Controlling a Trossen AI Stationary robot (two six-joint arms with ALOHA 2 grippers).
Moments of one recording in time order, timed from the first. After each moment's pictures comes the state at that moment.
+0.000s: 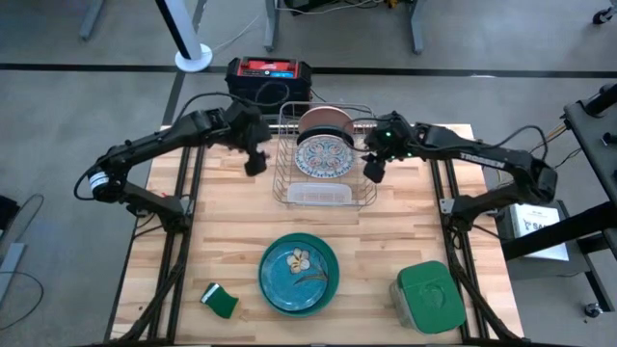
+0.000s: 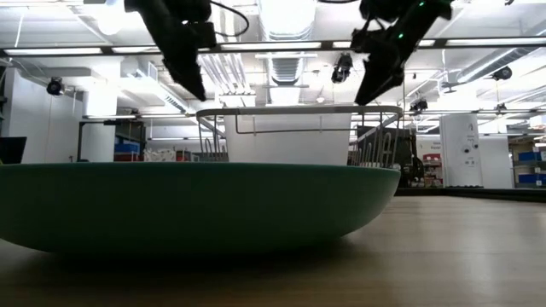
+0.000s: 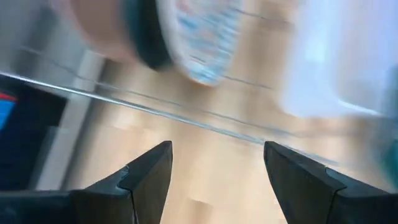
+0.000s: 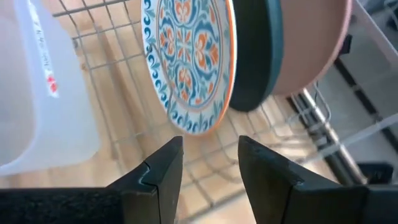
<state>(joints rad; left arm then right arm) 0.52 1.37 1.29 -0.94 0.14 0.26 -0.44 1.26 1.07 -0.69 0.05 -0.06</state>
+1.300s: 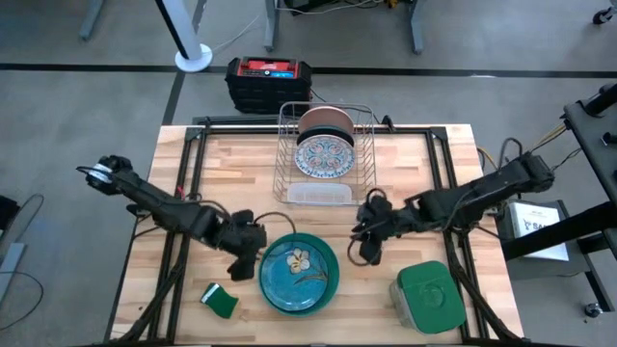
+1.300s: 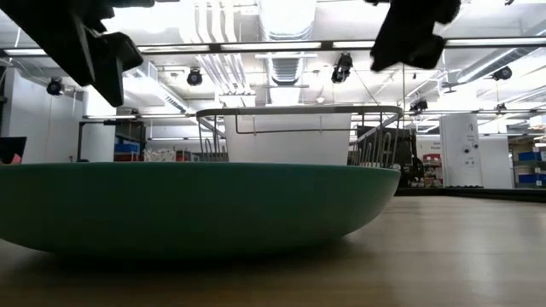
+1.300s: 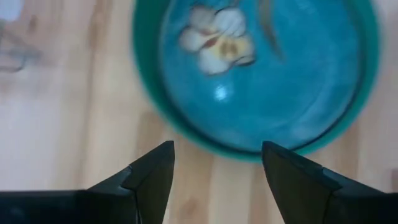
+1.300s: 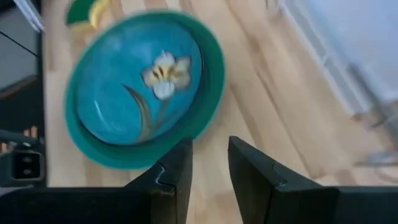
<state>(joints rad) -0.49 1.36 0.98 -0.73 -0.17 -0.55 0.35 1.38 1.02 -0.53 0.20 0.66</state>
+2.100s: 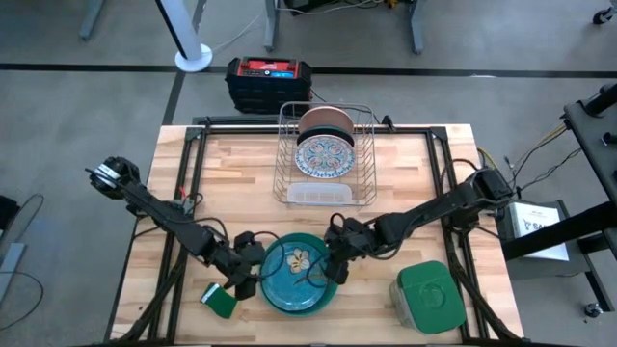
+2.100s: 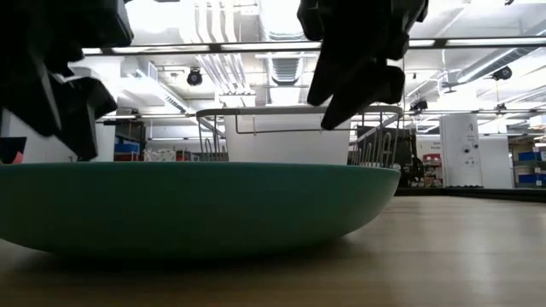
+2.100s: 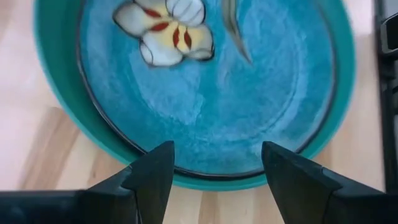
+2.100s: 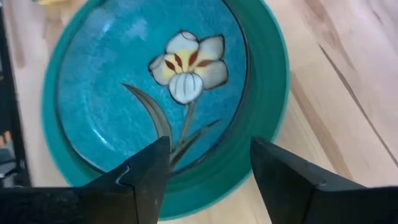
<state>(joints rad) -0.61 1.44 0.76 -0.31 -0.21 -0.77 0.36 1.78 1.24 -0.47 0.15 0.74</state>
